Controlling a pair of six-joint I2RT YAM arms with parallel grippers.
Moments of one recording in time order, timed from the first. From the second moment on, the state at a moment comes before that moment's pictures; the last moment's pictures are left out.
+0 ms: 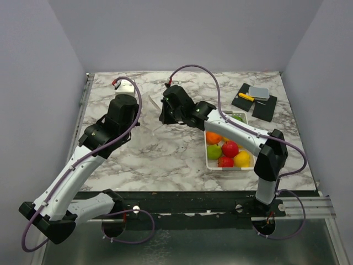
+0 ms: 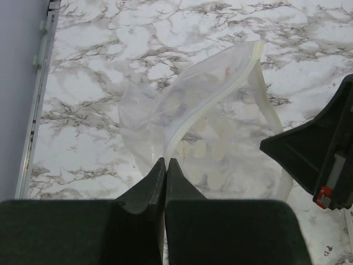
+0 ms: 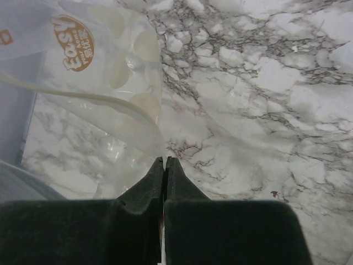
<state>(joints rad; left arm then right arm) -0.60 1.03 1.27 -0.75 -0.55 -0.25 0.91 1.84 1.72 -0.52 0.18 0.59</state>
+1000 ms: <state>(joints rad) -0.62 1.16 1.08 -0.65 -0.45 -0.28 0.88 1.58 1.17 -0.42 0.33 0.69</state>
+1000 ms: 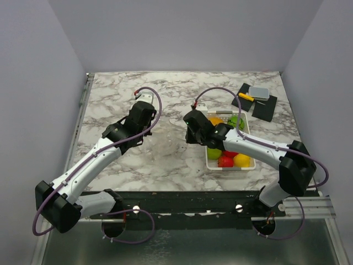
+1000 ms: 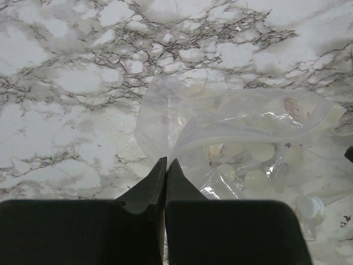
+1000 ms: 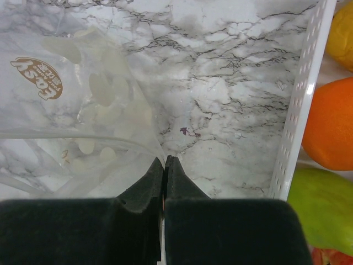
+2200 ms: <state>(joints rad) -0.62 1.20 1.03 -0.51 -0.25 -0.26 0.85 1.68 1.23 -0.35 0.30 0.68</state>
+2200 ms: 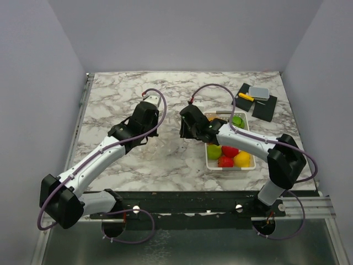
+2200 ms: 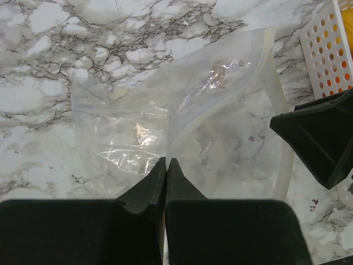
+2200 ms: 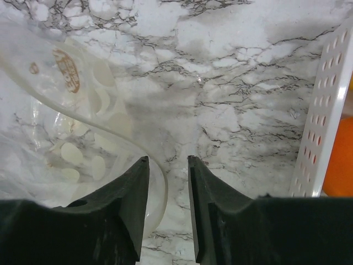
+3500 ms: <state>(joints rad) -0.62 1.10 0.95 -0.43 -0.26 -0.30 0.71 1.17 1.10 -0.88 0.52 0.69</state>
